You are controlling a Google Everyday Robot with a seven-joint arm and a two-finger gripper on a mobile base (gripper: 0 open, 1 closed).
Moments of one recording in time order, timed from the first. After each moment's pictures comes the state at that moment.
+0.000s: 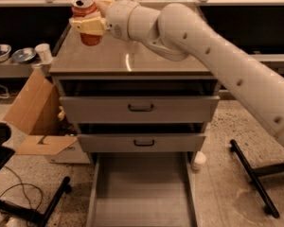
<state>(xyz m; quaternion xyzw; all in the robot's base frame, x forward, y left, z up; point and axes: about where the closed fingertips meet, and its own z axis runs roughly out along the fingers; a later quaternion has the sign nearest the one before) 0.710 0.128 1.011 -0.41 0.56 0.29 0.66</state>
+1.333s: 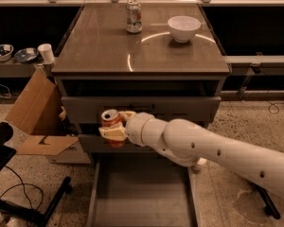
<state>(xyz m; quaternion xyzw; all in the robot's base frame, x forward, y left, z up) 0.579 0.080 0.711 -0.34 0.73 0.26 0.53</state>
